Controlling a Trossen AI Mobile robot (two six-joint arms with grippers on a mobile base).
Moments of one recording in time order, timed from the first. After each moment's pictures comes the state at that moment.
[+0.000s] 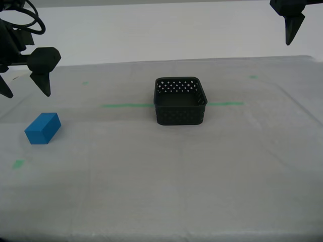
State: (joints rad) arm 0 0.19 1.53 1.28 -0.99 0.13 0.20; arm 1 0.01 1.44 0.84 -0.70 0.00 -0.03
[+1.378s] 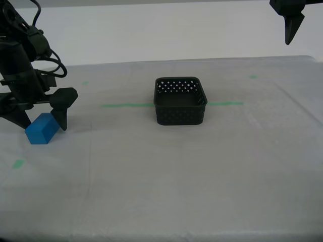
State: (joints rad) arm 0 0.19 1.53 1.28 -0.99 0.13 0.20; arm 1 0.01 1.81 0.84 -0.52 0.06 0.00
